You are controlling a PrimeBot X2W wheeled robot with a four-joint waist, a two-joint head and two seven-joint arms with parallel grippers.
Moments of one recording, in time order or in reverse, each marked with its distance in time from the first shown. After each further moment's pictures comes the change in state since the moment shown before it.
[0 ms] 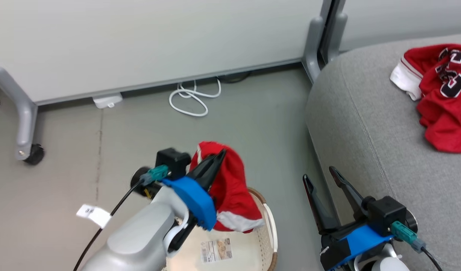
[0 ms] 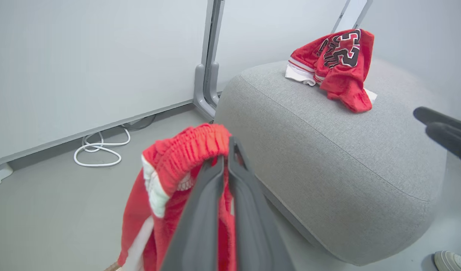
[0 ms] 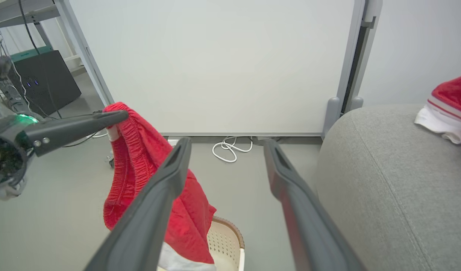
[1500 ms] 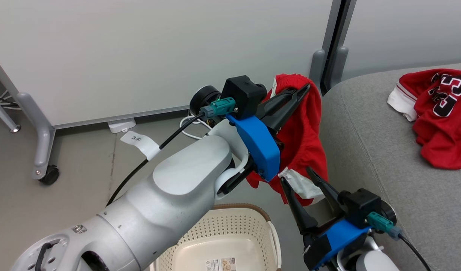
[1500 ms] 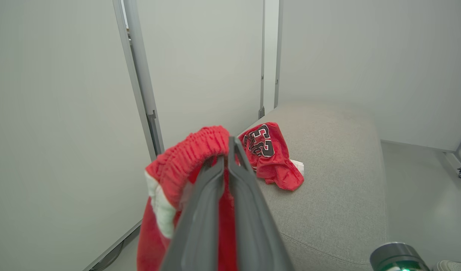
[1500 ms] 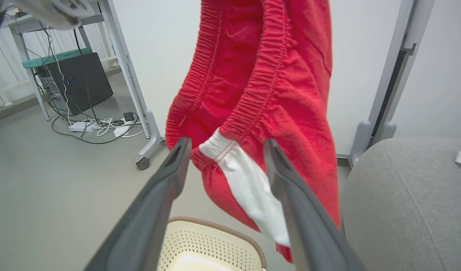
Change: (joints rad) left arm -0.396 -0.141 -0.212 -0.059 -0.098 -0.004 0.003; right arm -0.018 0.000 0.082 -0.003 0.021 0.000 0.079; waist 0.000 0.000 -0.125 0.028
